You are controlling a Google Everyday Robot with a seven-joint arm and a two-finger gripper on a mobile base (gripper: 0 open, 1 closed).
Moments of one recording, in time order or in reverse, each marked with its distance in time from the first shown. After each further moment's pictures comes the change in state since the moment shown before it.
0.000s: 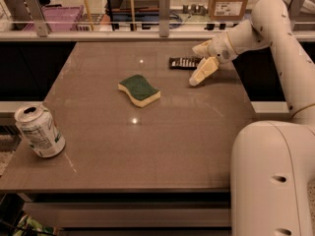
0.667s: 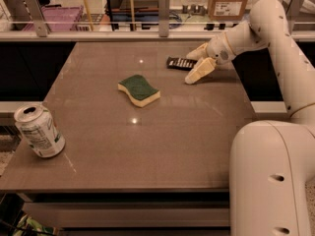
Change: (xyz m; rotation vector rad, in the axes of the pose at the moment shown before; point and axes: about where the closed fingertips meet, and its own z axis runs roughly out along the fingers) arm -0.001 -0.001 0.009 -0.006 -0.003 0.001
